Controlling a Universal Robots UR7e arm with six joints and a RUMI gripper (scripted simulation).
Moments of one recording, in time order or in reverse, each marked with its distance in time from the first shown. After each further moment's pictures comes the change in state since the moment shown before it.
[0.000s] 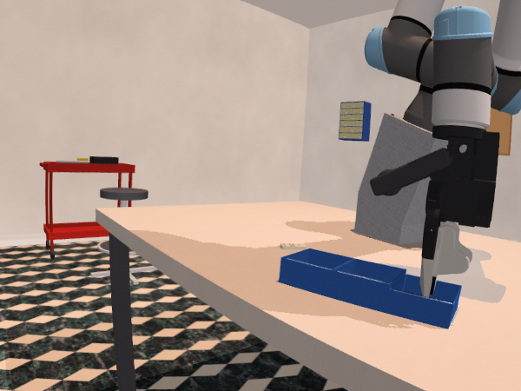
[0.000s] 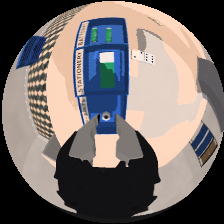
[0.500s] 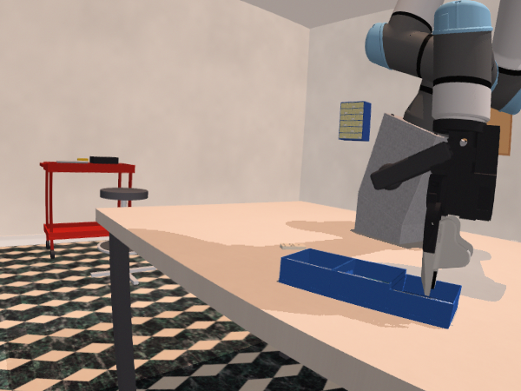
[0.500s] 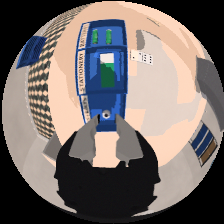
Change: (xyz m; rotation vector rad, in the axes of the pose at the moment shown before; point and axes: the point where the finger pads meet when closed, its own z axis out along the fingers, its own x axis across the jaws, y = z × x) arm 0.000 0.000 -0.008 0.000 0.000 0.000
